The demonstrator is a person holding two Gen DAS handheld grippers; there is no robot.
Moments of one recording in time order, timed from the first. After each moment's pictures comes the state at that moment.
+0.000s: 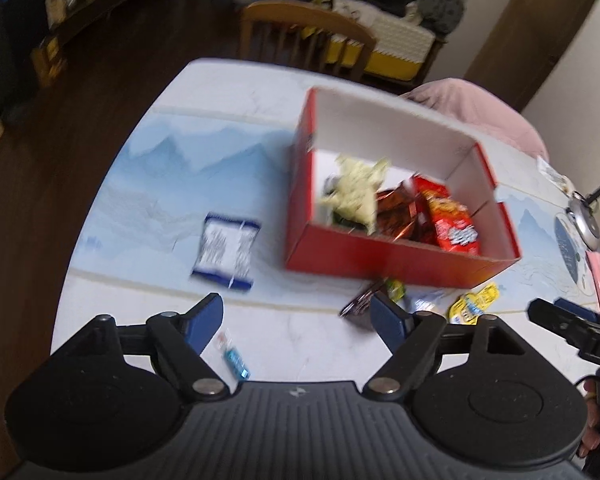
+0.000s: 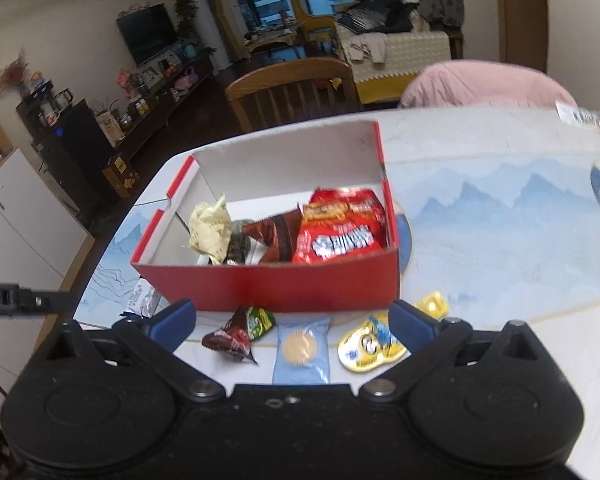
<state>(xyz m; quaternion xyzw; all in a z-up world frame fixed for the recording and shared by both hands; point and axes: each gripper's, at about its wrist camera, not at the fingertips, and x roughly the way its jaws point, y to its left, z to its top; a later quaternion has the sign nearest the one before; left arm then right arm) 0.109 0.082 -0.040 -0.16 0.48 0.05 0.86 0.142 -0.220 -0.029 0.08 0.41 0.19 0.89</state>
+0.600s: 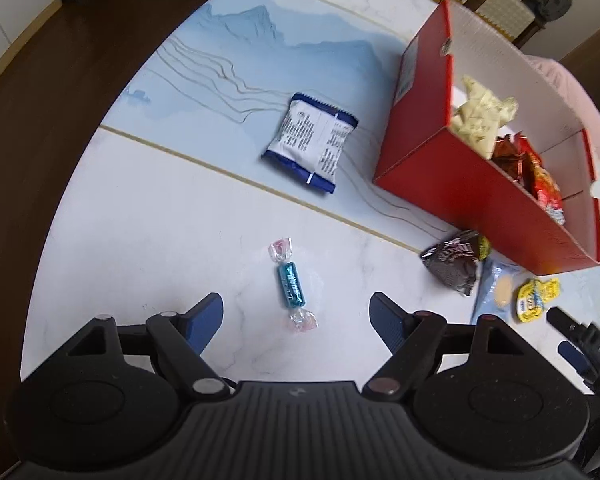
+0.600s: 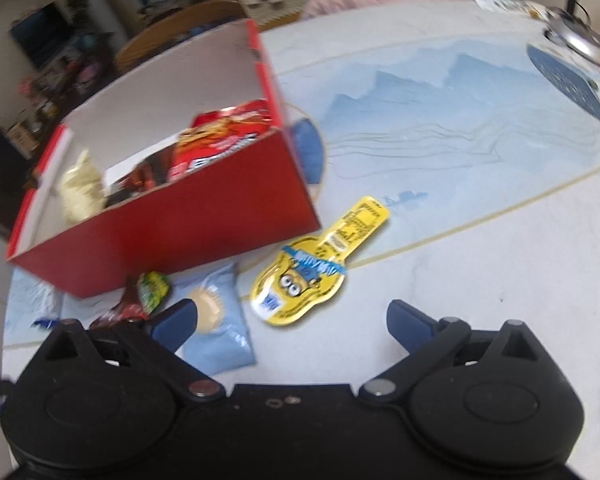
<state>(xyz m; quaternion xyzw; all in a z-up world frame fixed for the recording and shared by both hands) 0.106 0.111 -0.119 -0.25 0.58 0.14 0.76 0.173 -0.239 -0.115 0.13 0.49 0.05 0.86</state>
